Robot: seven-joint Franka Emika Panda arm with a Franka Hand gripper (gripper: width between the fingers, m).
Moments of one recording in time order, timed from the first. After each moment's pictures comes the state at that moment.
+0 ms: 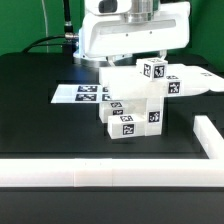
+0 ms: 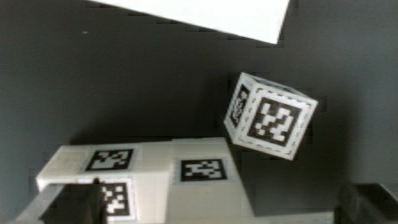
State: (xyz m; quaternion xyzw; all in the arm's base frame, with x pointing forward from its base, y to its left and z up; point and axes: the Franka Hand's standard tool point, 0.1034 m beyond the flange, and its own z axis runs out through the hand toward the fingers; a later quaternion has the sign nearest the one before) arm 0.418 0.043 0.074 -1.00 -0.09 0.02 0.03
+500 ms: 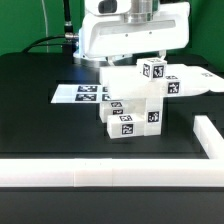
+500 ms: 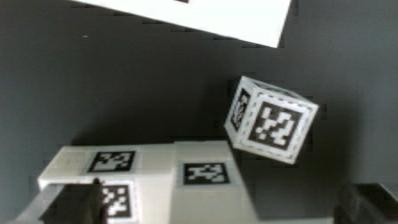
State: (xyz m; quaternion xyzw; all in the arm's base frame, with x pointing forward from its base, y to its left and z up) arm 0.433 0.034 0.073 -1.00 -0.09 0.02 0.02
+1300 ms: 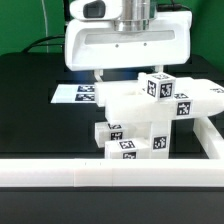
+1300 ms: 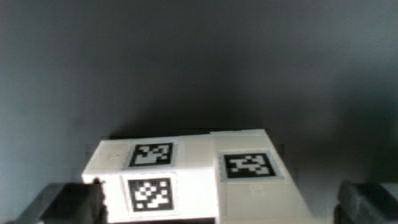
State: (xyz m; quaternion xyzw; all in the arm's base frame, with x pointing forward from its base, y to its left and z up) arm 0.522 0.014 0.074 -1.00 -0.08 -0.02 0.00
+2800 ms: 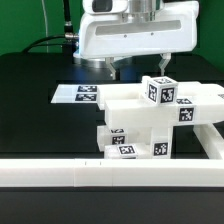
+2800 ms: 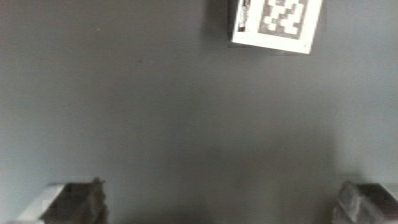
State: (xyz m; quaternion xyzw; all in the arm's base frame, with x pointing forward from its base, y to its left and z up) arm 0.464 0.039 0.081 -1.00 -0.02 0.02 0.03
